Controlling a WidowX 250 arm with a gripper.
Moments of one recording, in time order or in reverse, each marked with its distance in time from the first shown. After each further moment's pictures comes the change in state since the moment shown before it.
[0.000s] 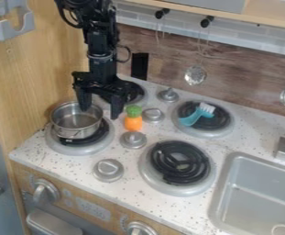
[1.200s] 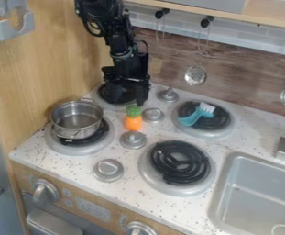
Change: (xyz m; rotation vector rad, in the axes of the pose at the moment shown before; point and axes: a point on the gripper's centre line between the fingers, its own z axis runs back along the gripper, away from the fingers) arm 0.085 -0.035 -0.027 -0.116 -0.192 -0.171
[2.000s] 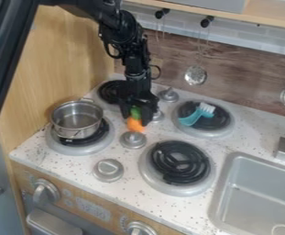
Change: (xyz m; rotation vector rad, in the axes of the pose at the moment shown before) arm -0.005 -0.015 -0.041 0.017 0.138 -0.091
